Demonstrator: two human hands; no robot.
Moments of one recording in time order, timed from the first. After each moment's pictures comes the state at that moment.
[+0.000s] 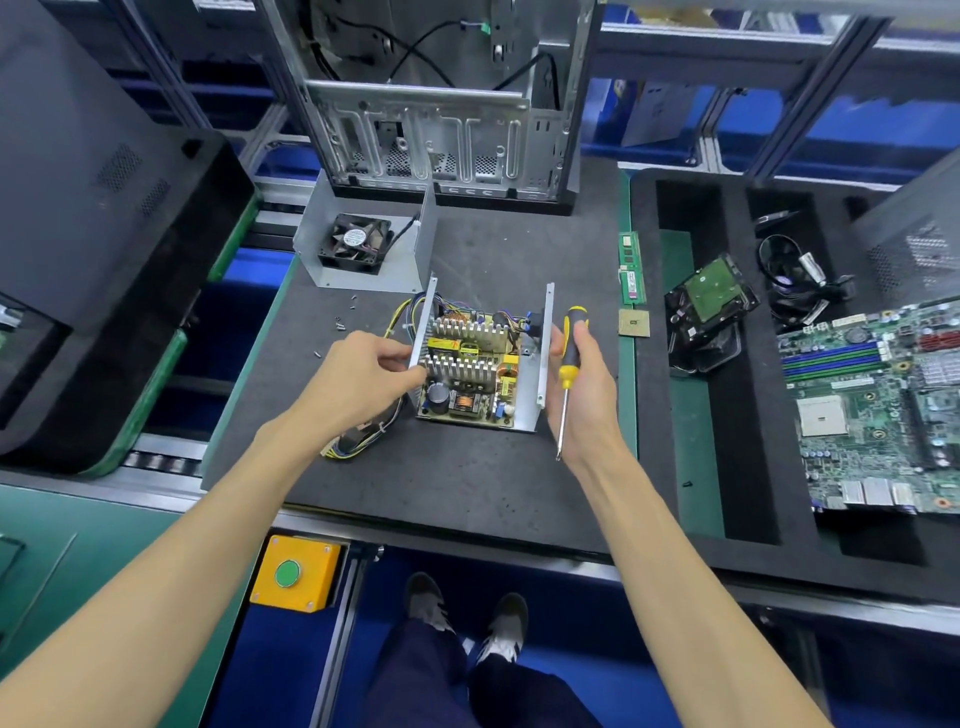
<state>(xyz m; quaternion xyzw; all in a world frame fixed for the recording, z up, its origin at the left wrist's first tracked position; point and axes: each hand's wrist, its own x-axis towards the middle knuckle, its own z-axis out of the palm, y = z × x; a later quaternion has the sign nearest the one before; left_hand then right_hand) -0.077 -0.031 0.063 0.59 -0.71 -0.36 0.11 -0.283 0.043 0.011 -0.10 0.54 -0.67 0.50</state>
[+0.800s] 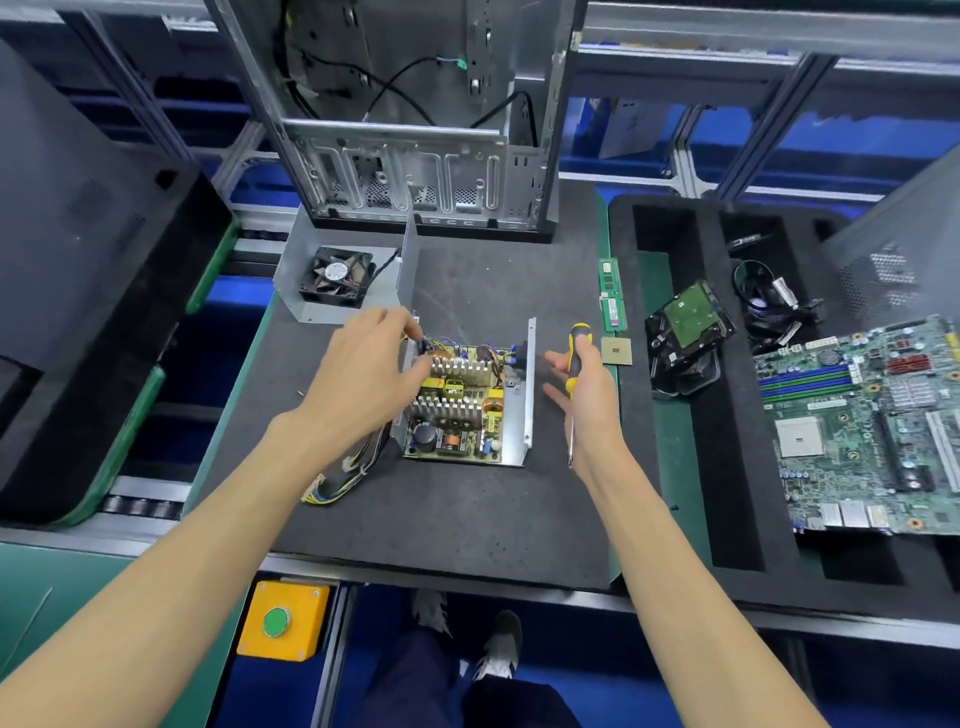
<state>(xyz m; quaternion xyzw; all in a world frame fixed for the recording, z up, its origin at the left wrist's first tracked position) -0.106 -0.067 0.077 0.50 -0.84 -0.17 0.12 -0.311 0.021 0.029 -0.11 0.65 -0.59 0.47</state>
